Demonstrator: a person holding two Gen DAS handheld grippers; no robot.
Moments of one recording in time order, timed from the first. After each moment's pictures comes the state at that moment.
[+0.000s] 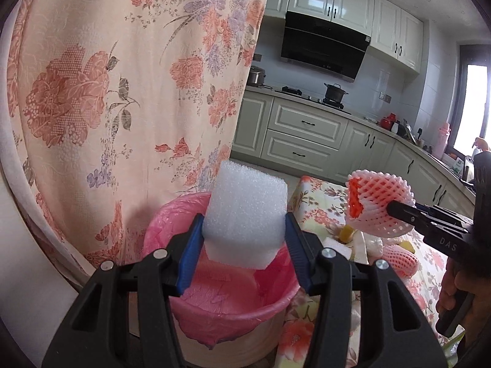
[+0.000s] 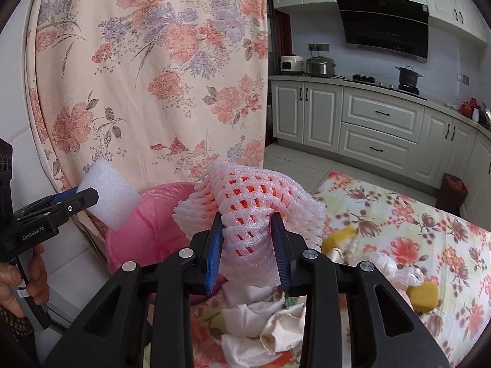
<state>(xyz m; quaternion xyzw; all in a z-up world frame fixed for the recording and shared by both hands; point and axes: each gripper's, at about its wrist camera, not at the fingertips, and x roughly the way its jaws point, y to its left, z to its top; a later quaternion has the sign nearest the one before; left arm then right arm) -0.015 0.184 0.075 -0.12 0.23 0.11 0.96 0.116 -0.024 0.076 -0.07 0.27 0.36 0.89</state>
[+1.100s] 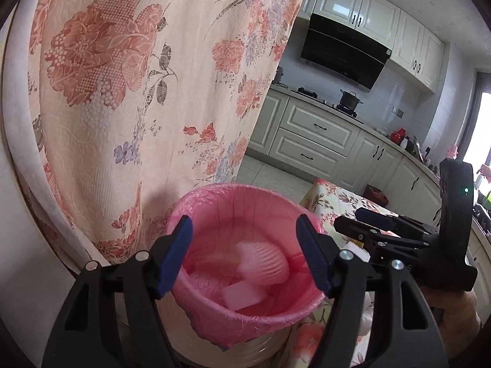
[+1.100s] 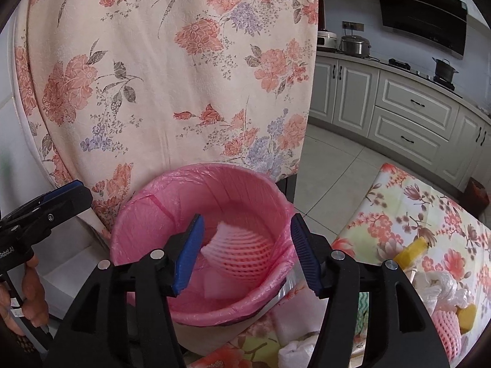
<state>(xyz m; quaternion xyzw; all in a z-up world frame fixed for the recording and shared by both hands) -0.019 0.228 0.054 -0.18 0.24 0.12 0.95 0.134 0.074 0.037 -0.11 0.32 0.39 0.86</state>
